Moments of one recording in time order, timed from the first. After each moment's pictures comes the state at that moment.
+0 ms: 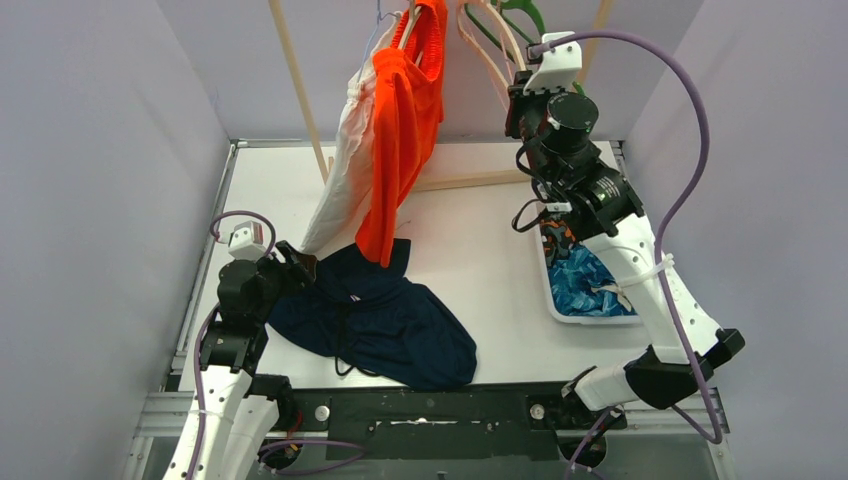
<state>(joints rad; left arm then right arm) -0.10 0.56 0.51 -0.30 0.01 -0.49 0.64 1.41 1.82 -0.36 0.50 -0.07</state>
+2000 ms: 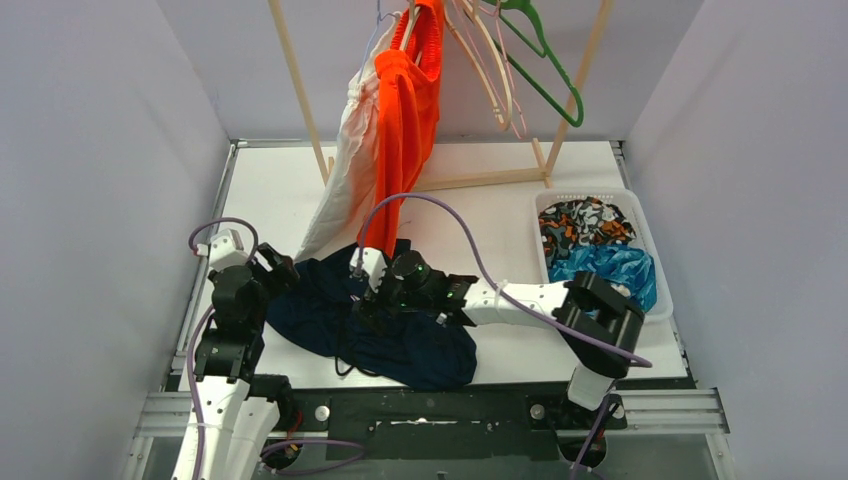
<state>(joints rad) -0.07 0.50 0.53 -0.40 -0.23 -0.49 1.06 1.68 0.98 0.21 -0.21 -0.08</state>
